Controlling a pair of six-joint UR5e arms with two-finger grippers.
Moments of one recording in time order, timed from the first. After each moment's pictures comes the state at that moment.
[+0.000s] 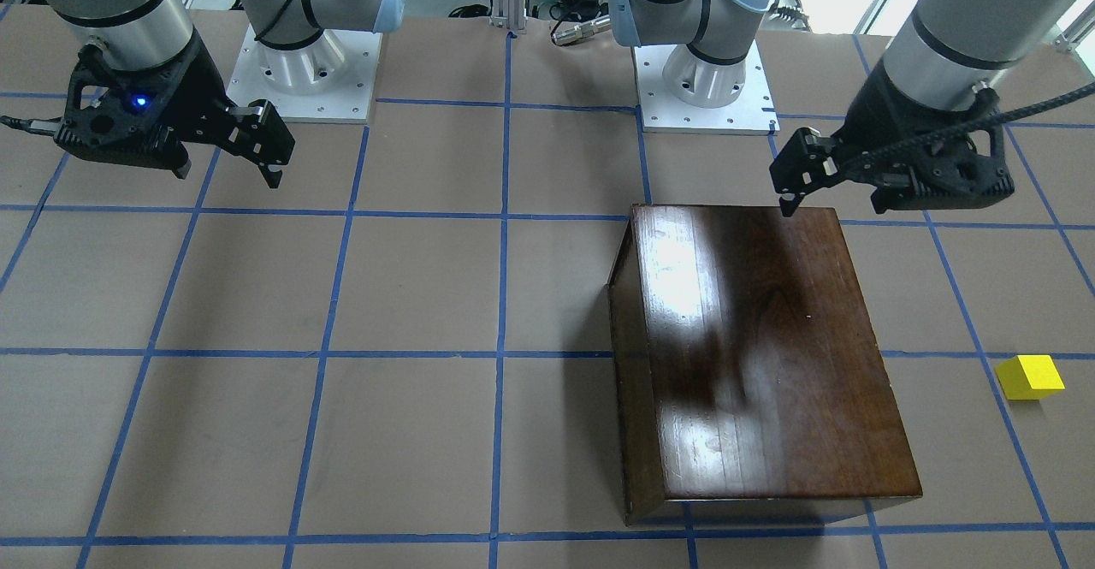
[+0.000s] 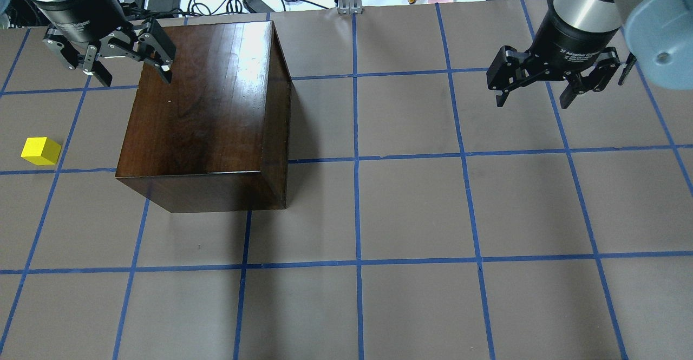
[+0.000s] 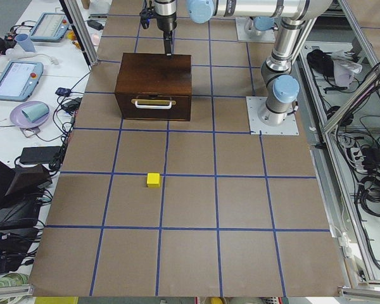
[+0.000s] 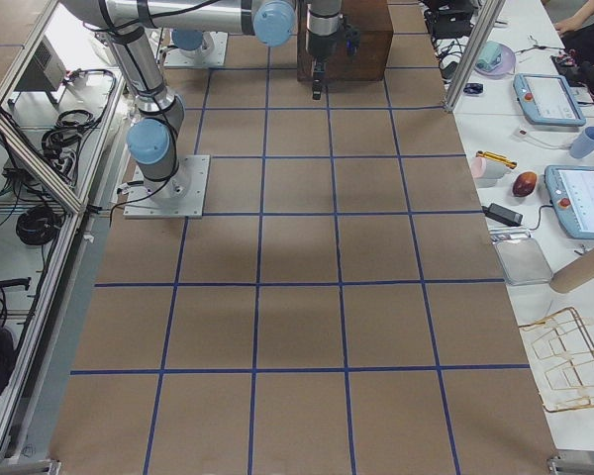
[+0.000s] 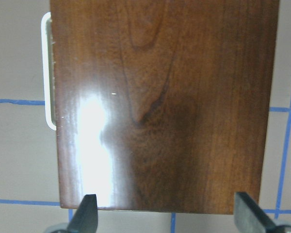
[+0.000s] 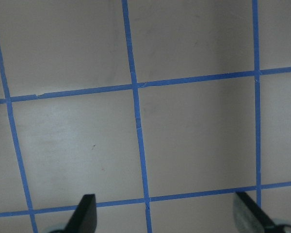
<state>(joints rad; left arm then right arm) -1.42 -1.67 -1.43 -1.63 1.62 0.13 1.52 -1.59 1.63 -1.60 -1.59 0.04</state>
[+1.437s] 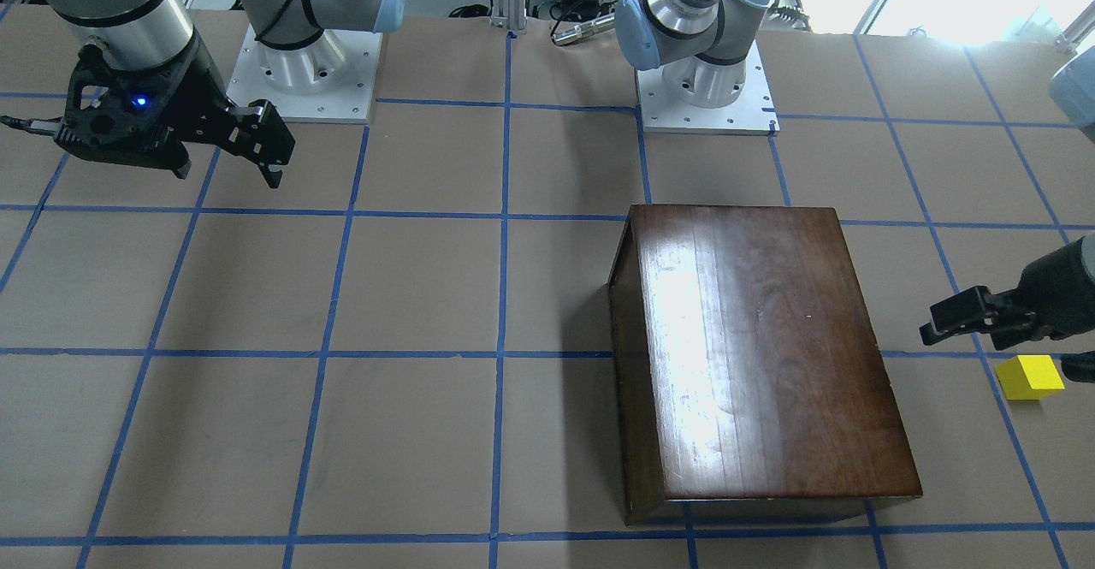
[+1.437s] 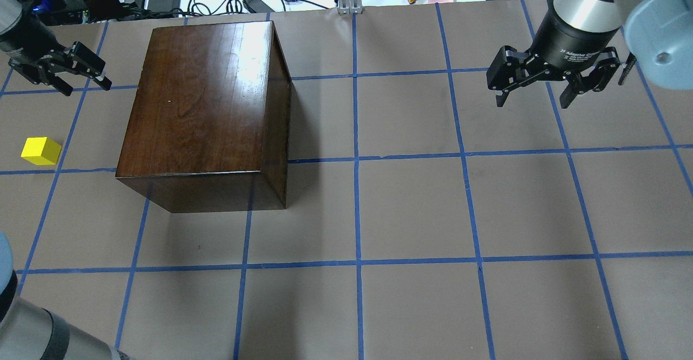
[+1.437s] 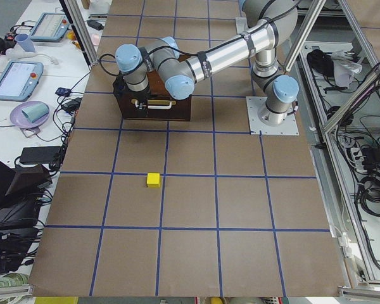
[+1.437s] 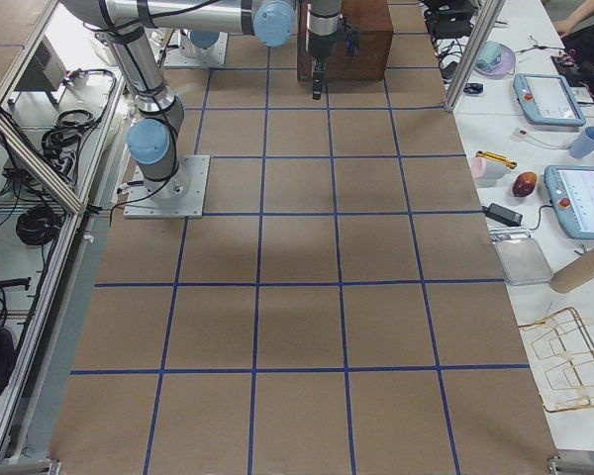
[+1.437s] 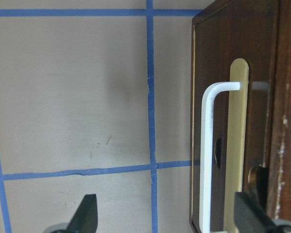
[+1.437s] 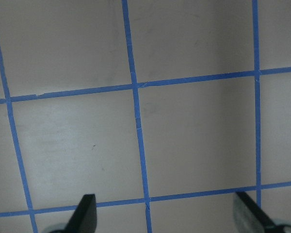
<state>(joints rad) -1.08 -1.97 -1.37 -1.50 1.43 0.53 1.52 -1.59 1.63 -1.60 -1.59 0.04</state>
